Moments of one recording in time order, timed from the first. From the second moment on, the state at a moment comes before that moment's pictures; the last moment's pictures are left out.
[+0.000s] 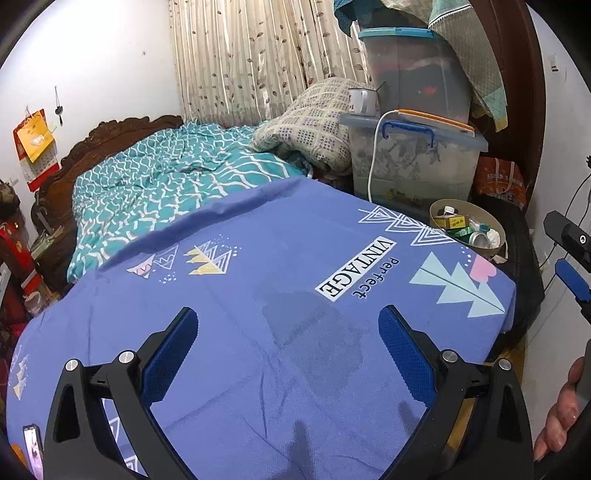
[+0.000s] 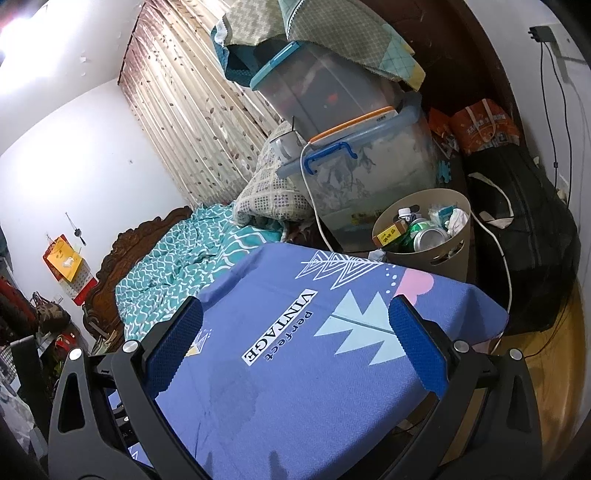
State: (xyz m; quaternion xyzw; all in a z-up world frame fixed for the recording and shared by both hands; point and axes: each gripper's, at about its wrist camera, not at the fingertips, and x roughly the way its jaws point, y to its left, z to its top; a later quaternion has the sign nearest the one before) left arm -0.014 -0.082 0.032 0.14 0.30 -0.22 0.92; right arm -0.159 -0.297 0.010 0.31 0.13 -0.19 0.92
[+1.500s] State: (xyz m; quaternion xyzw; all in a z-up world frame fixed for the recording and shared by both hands) left arm -0.004 -0.072 0.025 0.14 0.34 -0.19 0.91; right arm -0.157 -0.293 0.009 0.31 0.13 -0.19 0.92
